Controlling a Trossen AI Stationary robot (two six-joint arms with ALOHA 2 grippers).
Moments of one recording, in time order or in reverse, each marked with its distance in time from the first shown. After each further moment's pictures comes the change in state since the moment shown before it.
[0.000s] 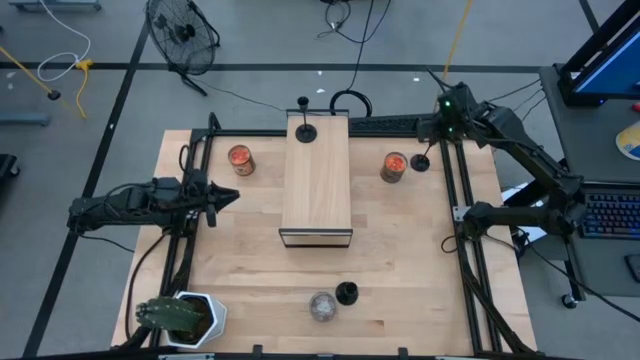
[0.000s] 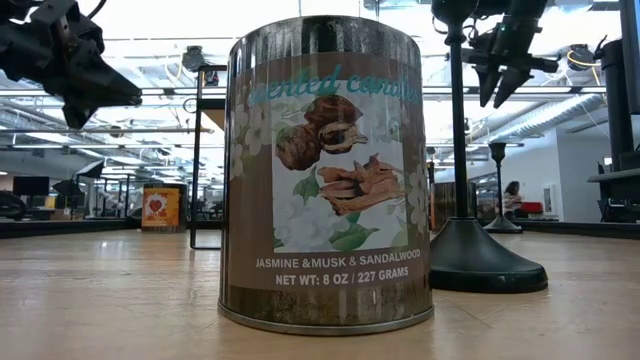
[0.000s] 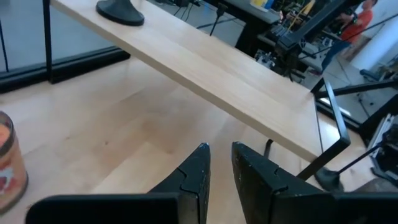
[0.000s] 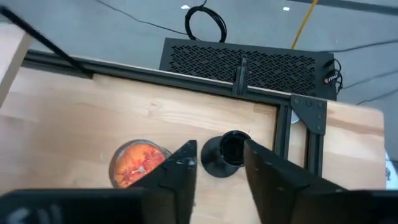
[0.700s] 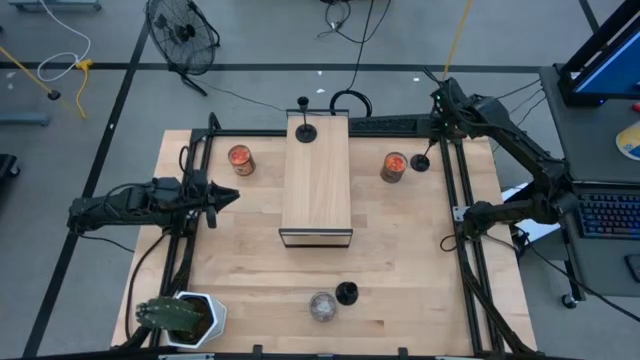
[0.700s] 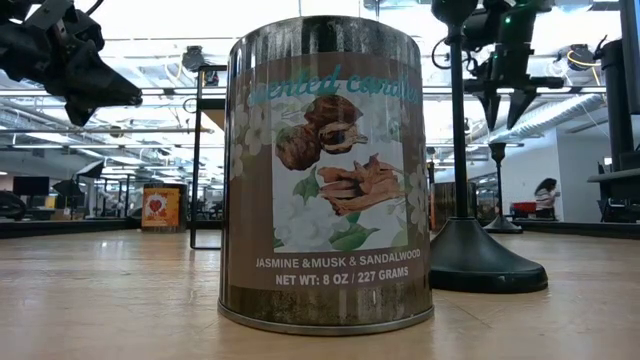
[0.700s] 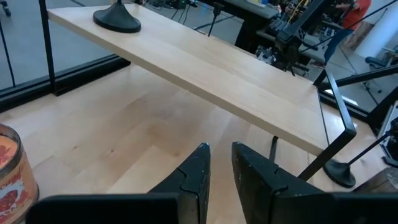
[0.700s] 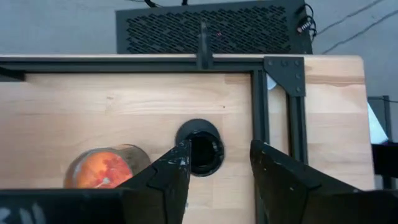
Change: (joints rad) left arm 0.000 0.000 0.000 0.001 -0.002 0.070; right arm -0.107 0.132 -0.001 -0.057 0.000 0.094
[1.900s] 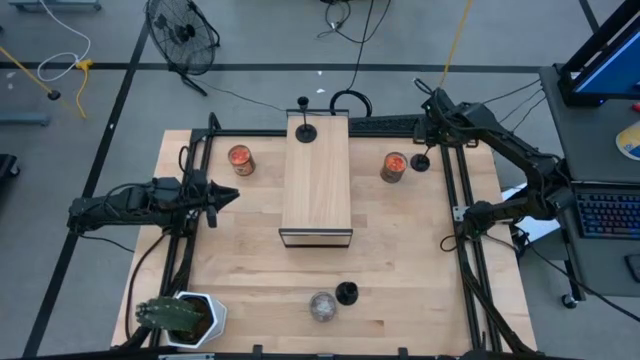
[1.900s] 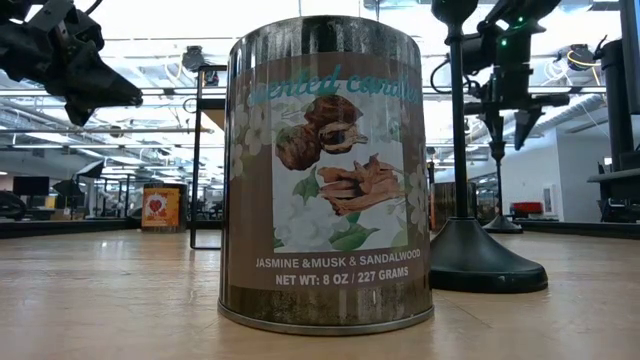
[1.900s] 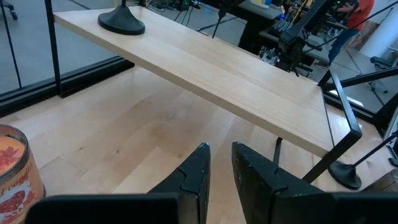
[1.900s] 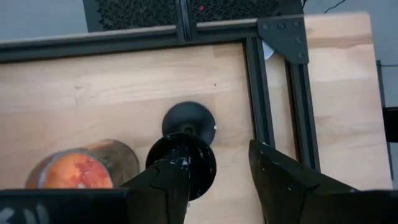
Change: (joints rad) left arm 0.000 0.000 0.000 -0.001 -0.017 0.008; right arm 0.015 0.037 -0.118 0.048 0.026 0.132
